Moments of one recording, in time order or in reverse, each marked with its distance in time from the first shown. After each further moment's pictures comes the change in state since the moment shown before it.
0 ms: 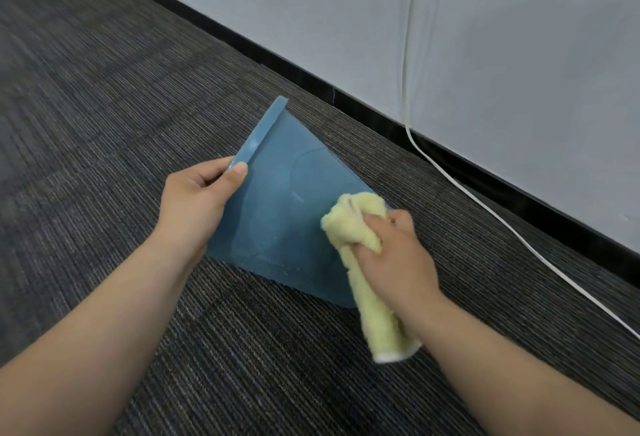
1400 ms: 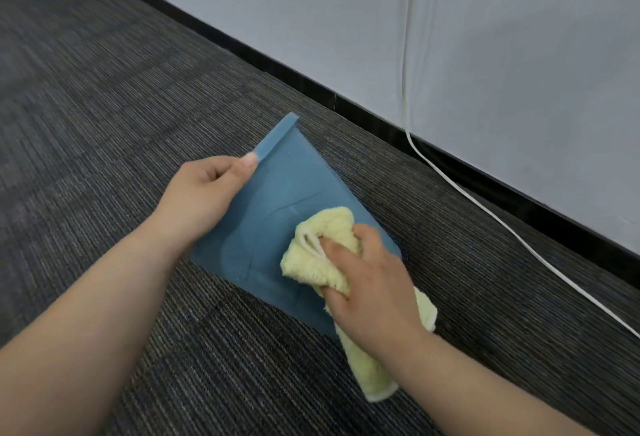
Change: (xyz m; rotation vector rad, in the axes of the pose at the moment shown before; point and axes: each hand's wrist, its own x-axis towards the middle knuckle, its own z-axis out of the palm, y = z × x) left_hand -0.003 0.026 -0.005 0.272 -0.164 -0.054; right_hand -0.037 -0.025 0.006 -0.101 0.007 -0.316
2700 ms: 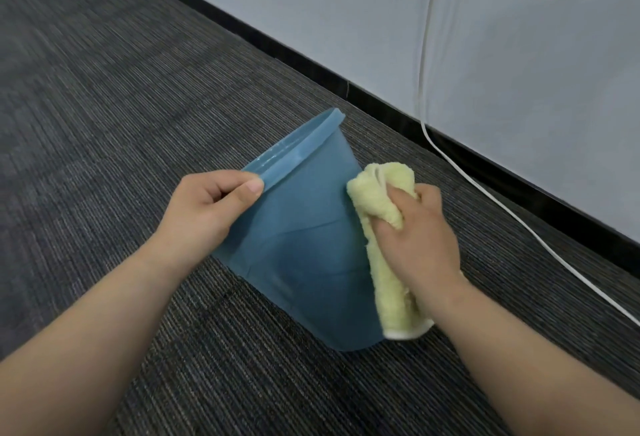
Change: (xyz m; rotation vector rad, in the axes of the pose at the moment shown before) left_hand -0.019 -0.019 -0.006 -0.024 -0.025 0.153; right_hand 0.041 0.029 -0.016 0.054 0.203 0.285
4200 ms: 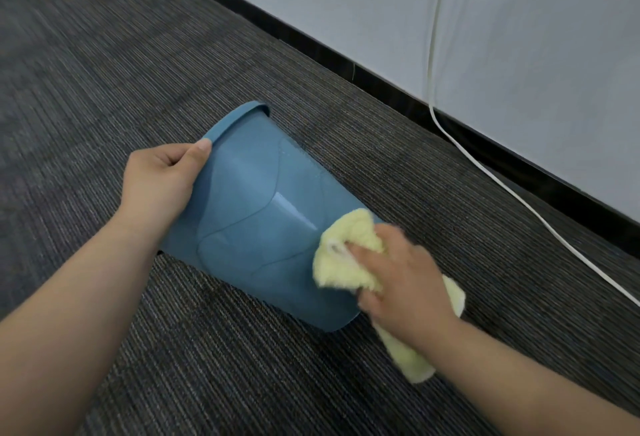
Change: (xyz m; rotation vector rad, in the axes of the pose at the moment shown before) left_hand 0.011 -0.025 -0.027 0.096 0.382 -0.218; right_hand -0.058 0.010 0.015 -0.207 -0.285 -0.366
